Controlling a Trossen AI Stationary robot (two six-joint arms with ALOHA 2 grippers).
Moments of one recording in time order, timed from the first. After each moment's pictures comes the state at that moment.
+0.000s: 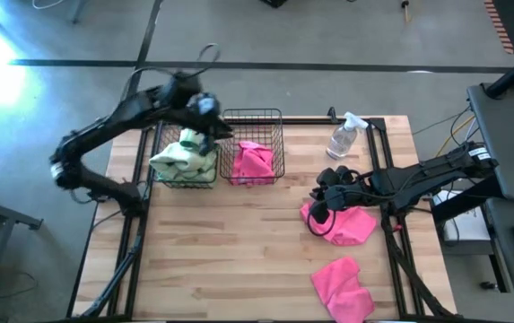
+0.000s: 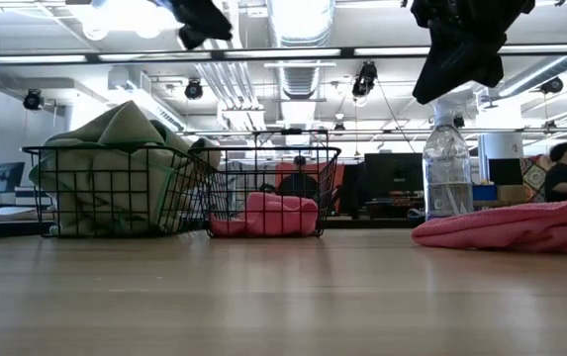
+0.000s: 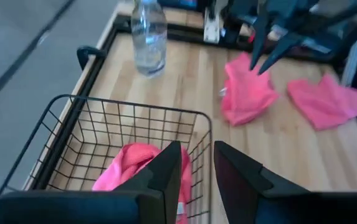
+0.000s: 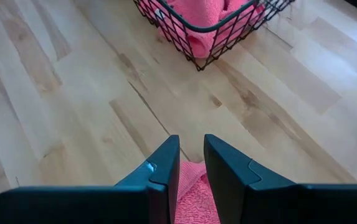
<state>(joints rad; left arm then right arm) 0.51 1.33 1.49 -0.81 0.38 0.18 0.24 1.20 0.95 -0.71 0.42 0.78</state>
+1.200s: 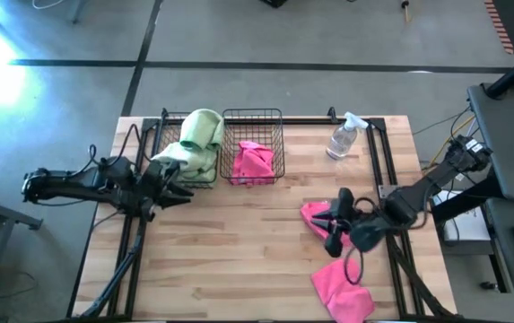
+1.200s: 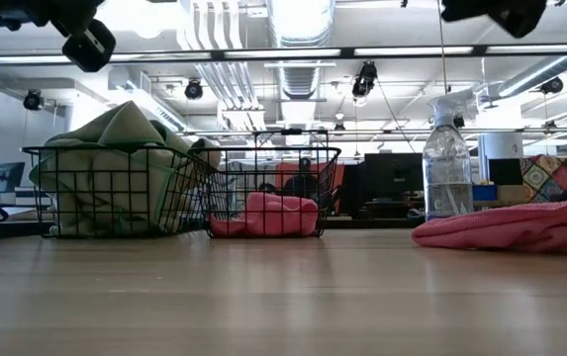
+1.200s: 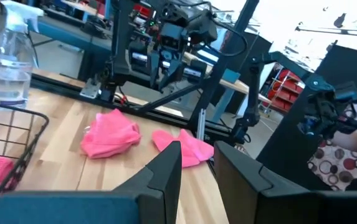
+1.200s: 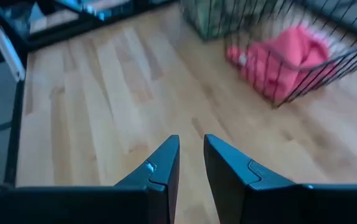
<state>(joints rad) -0.05 0.37 0.41 -0.03 0.20 -0.40 0.62 1.20 0.96 -0.56 0.68 0.79</state>
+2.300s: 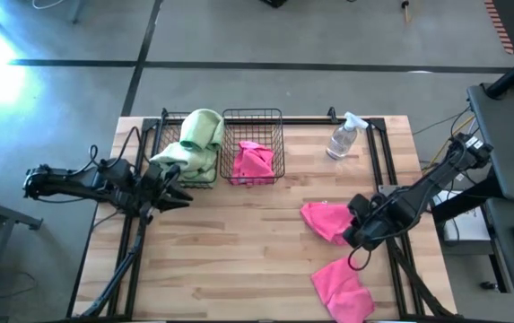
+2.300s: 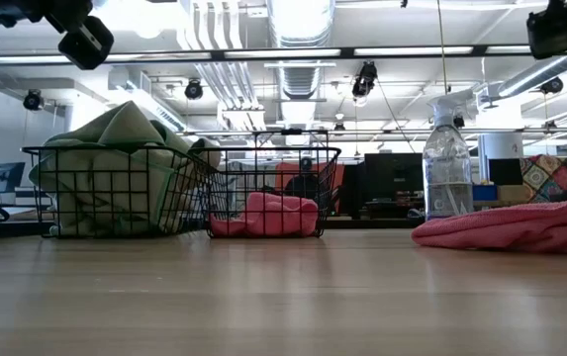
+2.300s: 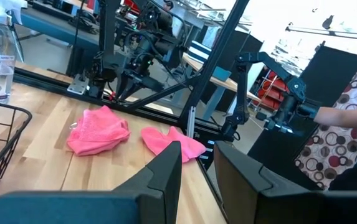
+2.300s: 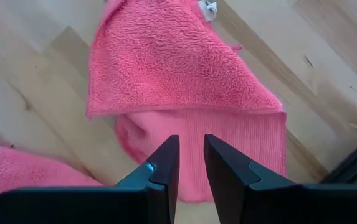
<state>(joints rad) -0.10 0.37 0.41 -0.03 0.19 -0.43 0.65 1.14 0.83 -1.15 0.26 1.41</state>
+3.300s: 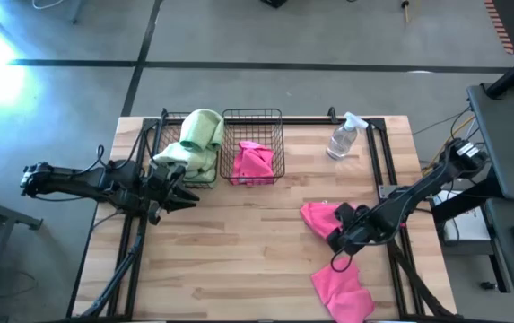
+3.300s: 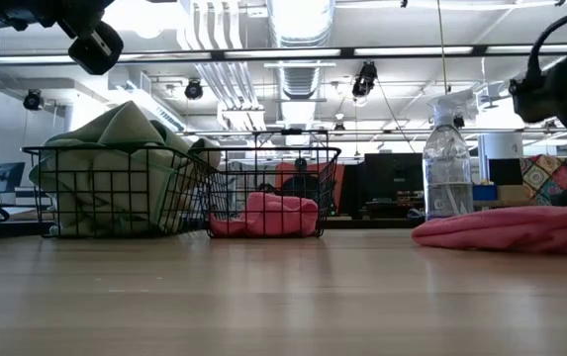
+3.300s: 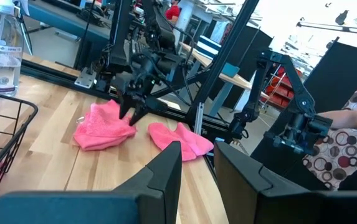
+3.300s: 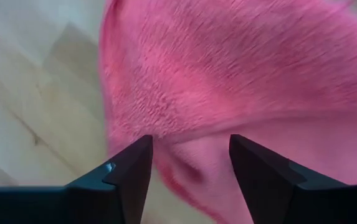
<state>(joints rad) -0.10 0.46 0.41 0.03 0.17 -0.43 0.60 1.31 0.66 -0.70 0.22 1.51</state>
